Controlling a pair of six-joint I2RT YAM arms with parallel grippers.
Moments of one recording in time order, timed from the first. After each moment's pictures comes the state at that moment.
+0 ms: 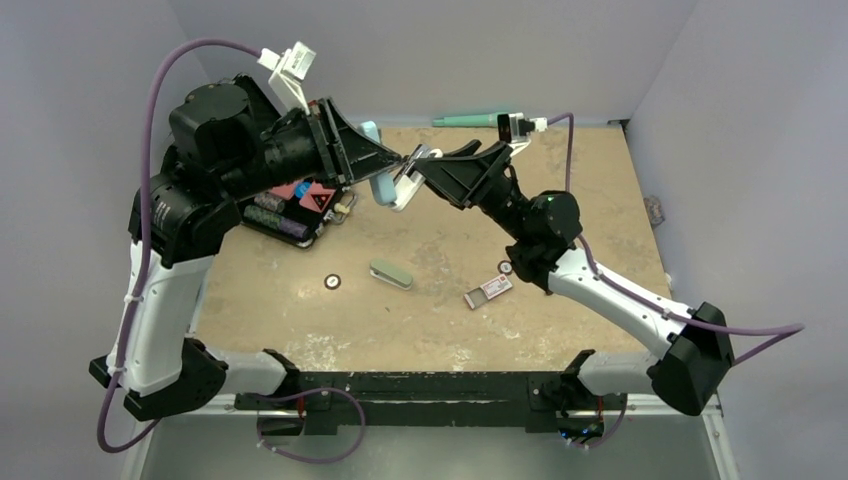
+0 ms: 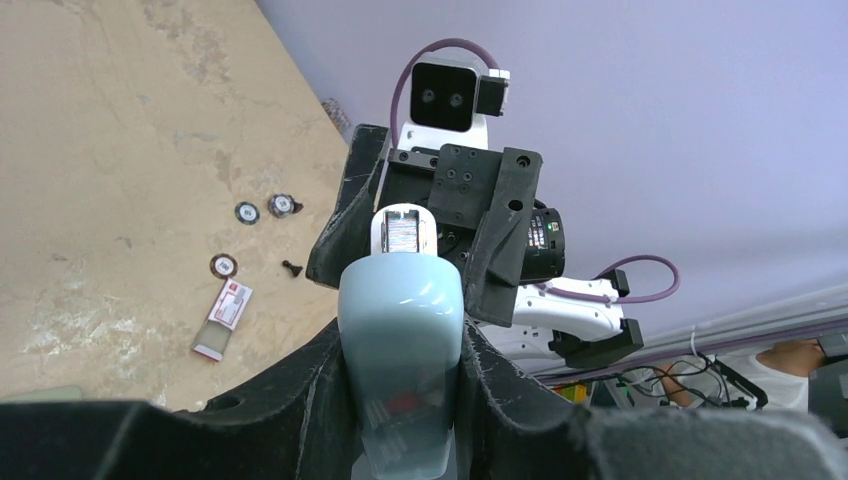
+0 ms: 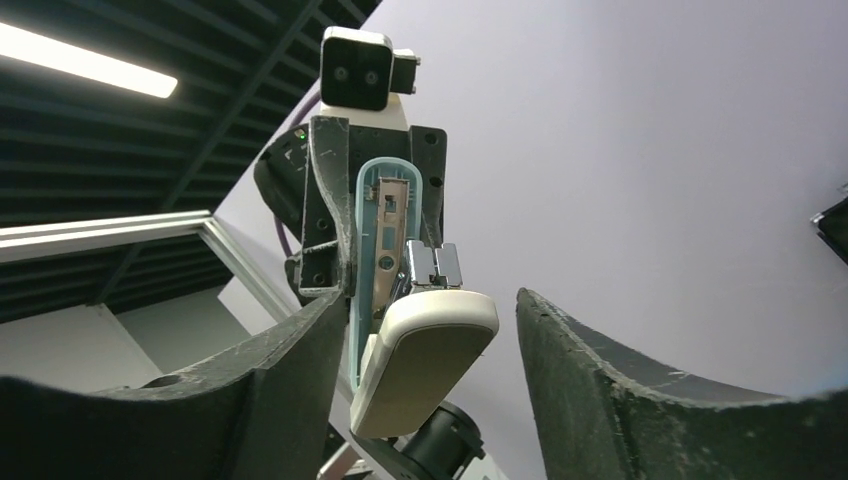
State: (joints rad) left arm -0.60 1.32 2.12 -0.95 0.38 -0.74; right arm 0.77 1.27 1.01 0.97 -0.28 1.30
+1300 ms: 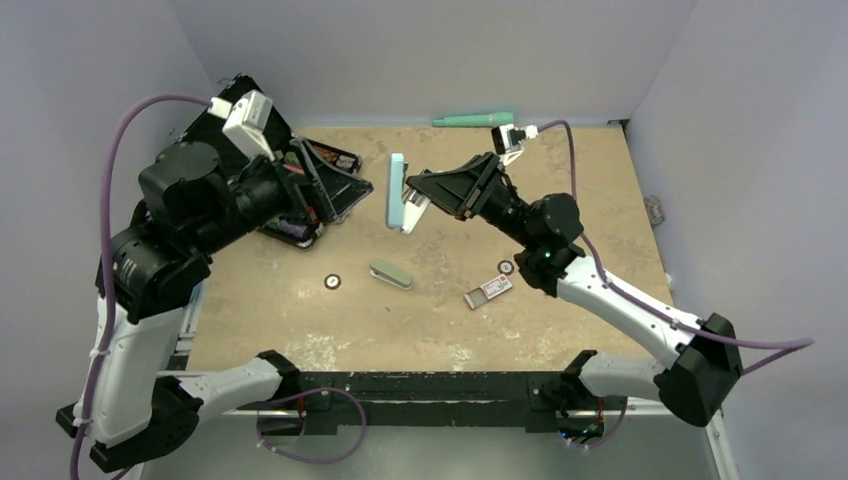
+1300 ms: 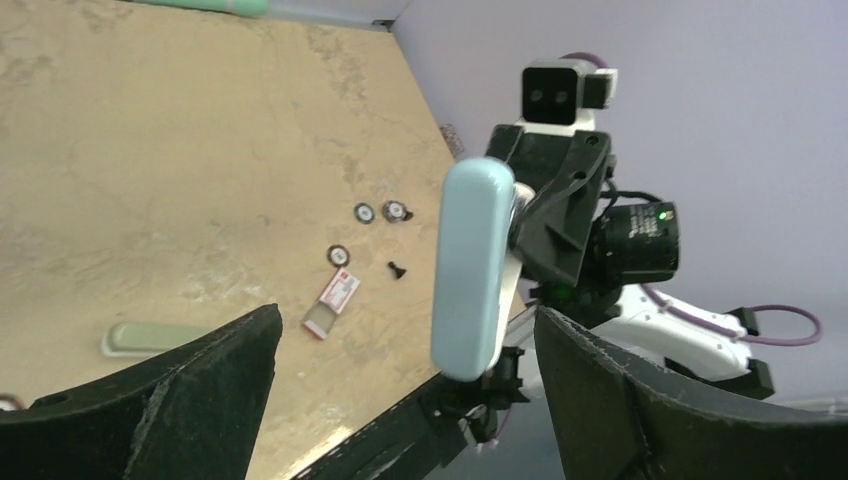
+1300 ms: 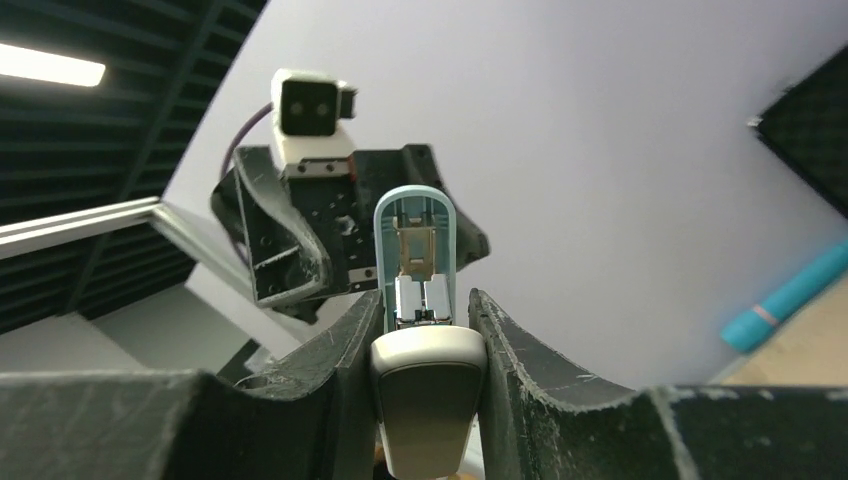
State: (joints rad) left arm -0.60 1.10 1.87 -0.96 0.15 -0.67; right arm 0.76 1.24 0.97 0.87 -0.35 1.32
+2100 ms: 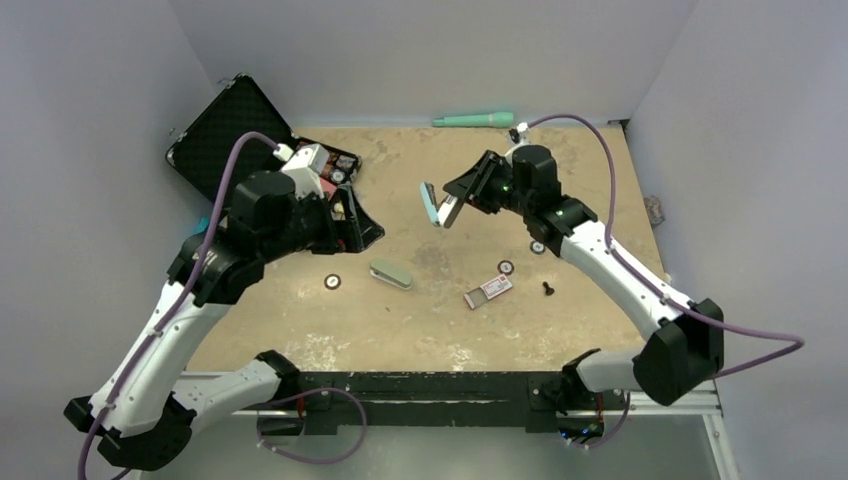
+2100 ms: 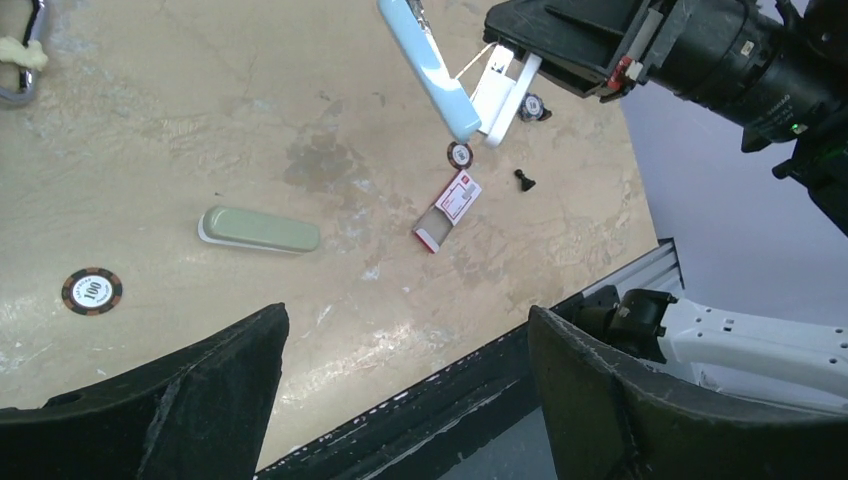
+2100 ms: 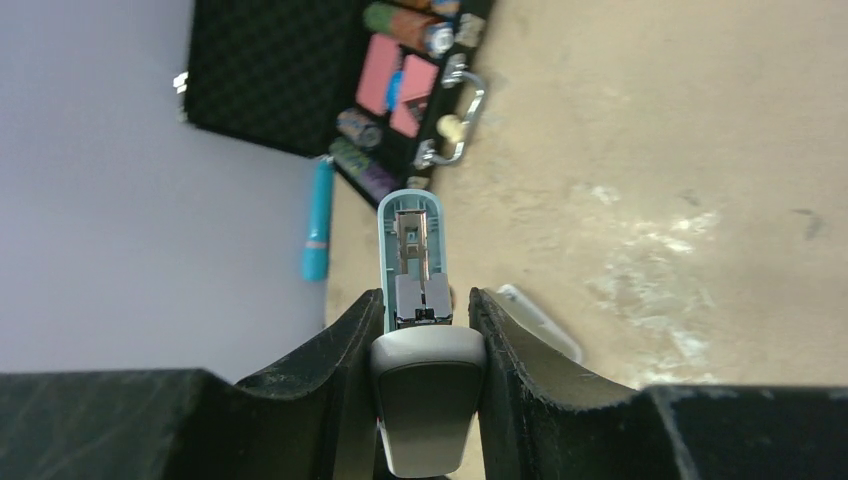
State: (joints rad) left arm -0.60 0.96 1.40 -0.93 0.08 -0.60; right arm 0.52 1.30 1.14 -0.20 -0.17 0.93
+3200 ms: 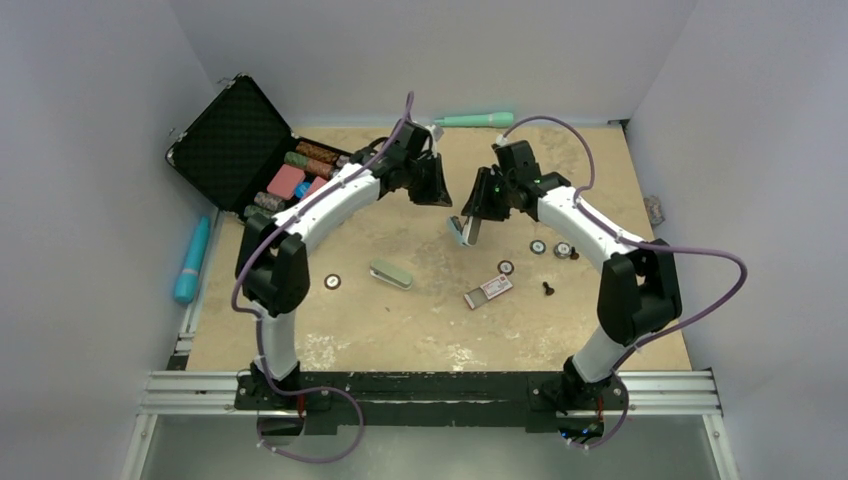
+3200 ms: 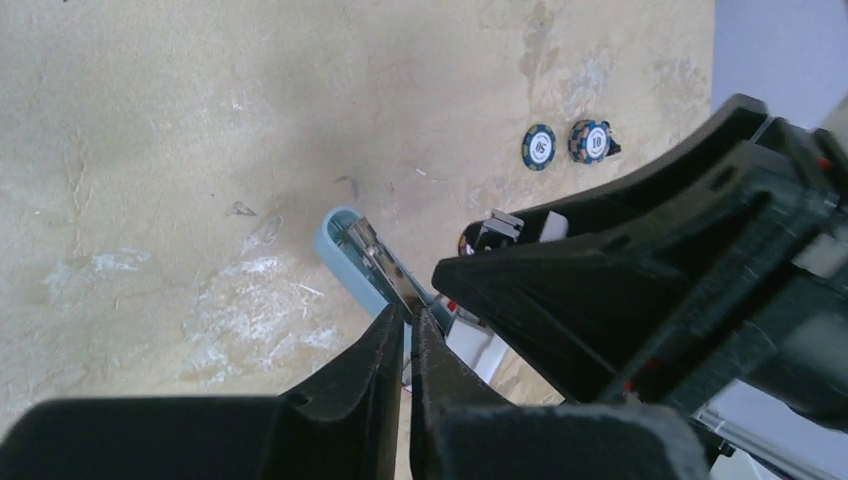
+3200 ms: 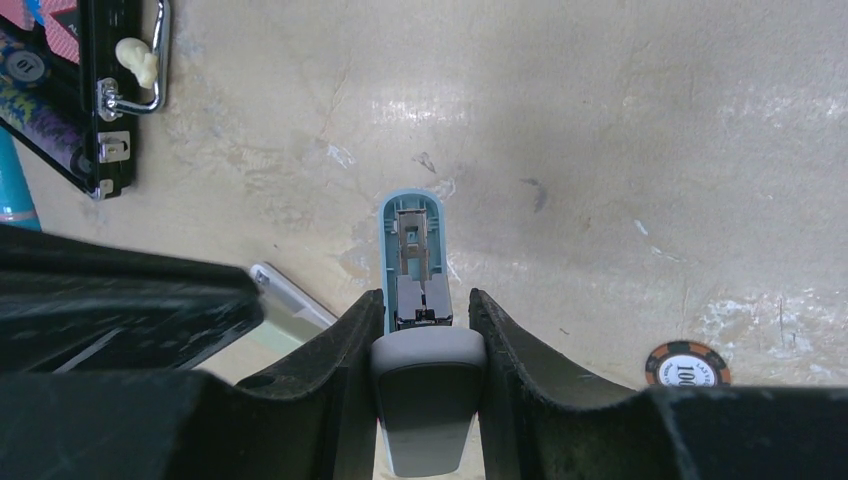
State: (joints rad) left arm -0.59 1.91 1.71 -0.59 0.28 -0.60; right arm 0.40 1.65 1.28 -0.49 -0.16 0.58
